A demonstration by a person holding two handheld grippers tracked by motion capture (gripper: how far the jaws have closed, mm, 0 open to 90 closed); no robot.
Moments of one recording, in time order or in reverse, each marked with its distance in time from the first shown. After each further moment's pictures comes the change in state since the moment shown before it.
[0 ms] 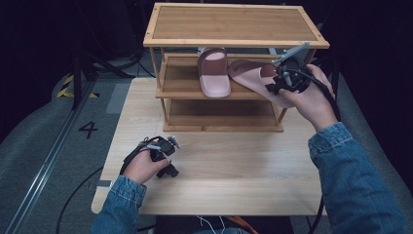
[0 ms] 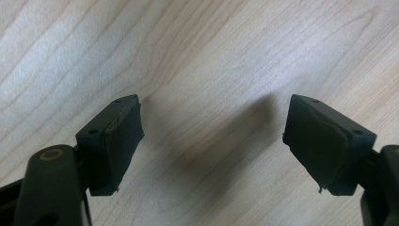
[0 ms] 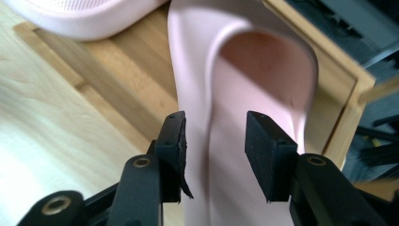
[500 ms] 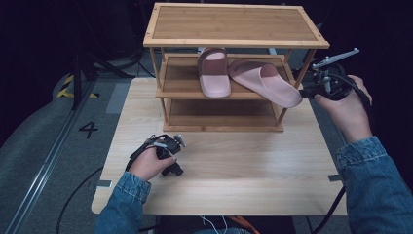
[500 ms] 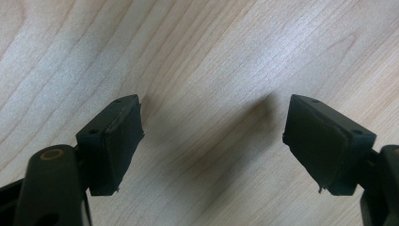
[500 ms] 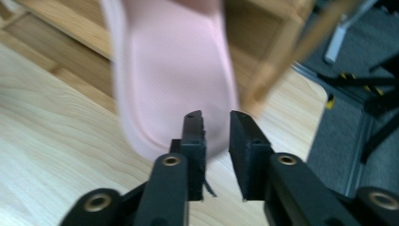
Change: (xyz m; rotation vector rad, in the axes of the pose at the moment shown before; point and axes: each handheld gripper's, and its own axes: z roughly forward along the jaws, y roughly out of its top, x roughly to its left) left arm -0.006 0.015 0.004 0.017 -0.011 0.035; right arm -0.045 -0.066 -0.036 0.027 -0.041 0.202
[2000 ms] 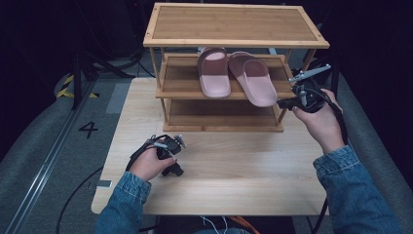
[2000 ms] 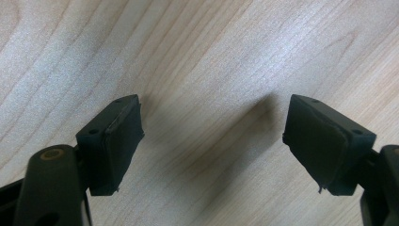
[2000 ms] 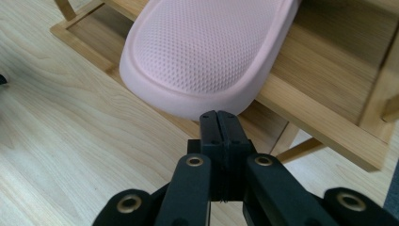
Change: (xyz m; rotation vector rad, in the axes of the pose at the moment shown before) left arm 0.000 -0.001 0.000 0.005 0.004 0.005; right arm 0.053 -0.003 0.034 -0.033 0.148 -0.038
